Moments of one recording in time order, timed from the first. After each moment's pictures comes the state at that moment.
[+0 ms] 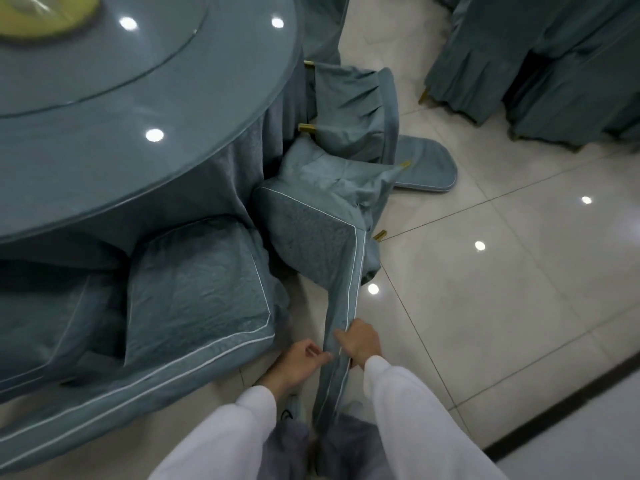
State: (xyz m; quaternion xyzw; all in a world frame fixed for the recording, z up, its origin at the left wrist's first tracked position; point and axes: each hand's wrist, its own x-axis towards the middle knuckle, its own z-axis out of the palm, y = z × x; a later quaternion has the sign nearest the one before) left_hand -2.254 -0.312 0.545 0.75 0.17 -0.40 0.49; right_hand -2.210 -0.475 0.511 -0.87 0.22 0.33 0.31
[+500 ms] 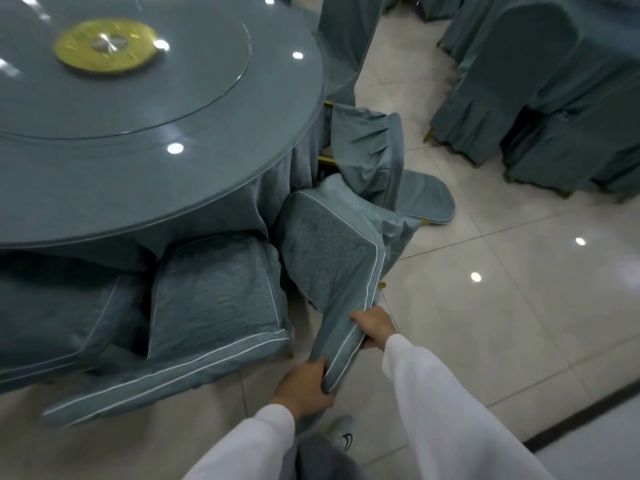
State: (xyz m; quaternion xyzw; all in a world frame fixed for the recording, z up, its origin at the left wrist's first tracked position) left_hand -2.286 -0.308 0.635 0.88 -0.01 -0.37 0.30; right_hand -2.164 -0.480 0.635 -0.76 0.33 0.34 0.45
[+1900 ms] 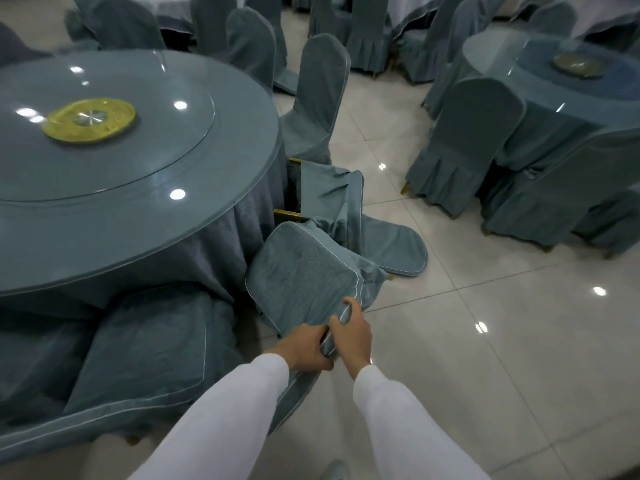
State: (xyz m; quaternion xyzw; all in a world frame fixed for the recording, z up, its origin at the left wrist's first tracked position) left_hand -2.076 -0.532 0.745 0.91 -0.05 -0.31 0.27; right_hand -2.064 -0.663 0.729 -0.84 0.16 0.11 0.50
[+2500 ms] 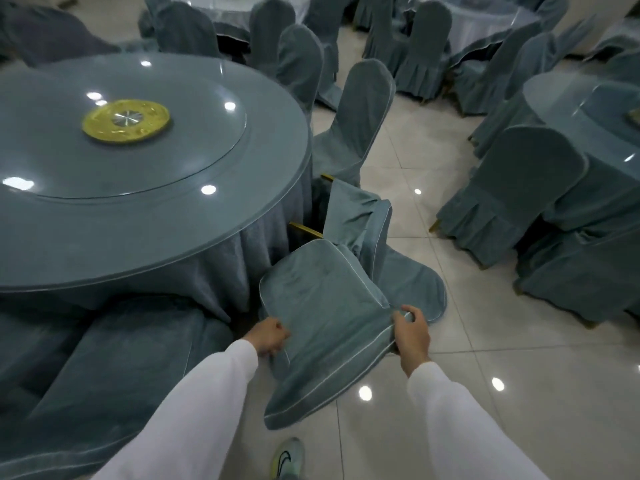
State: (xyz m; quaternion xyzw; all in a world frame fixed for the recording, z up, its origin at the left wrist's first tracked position) left_hand -1.928 -0.471 0.700 0.80 0.27 -0.29 0.45; right_hand -1.850 -0.765 0.754 -0.78 0.27 0.11 0.56
